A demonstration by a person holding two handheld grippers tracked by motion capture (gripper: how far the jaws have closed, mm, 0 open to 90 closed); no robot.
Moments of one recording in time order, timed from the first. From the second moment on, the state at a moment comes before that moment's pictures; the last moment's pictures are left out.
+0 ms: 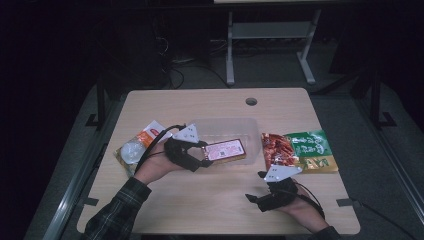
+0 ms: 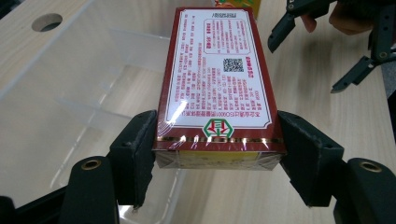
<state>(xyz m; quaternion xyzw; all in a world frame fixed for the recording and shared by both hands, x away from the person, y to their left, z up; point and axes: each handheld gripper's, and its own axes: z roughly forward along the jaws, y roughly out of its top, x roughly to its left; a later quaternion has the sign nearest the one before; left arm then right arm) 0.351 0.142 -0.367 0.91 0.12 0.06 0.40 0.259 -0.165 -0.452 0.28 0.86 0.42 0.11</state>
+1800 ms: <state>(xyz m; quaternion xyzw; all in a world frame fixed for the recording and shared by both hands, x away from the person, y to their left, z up) 0.431 0.089 -0.358 0.91 0.10 0.05 0.40 0.259 -0.167 -0.452 0.28 0.86 0.42 0.10</state>
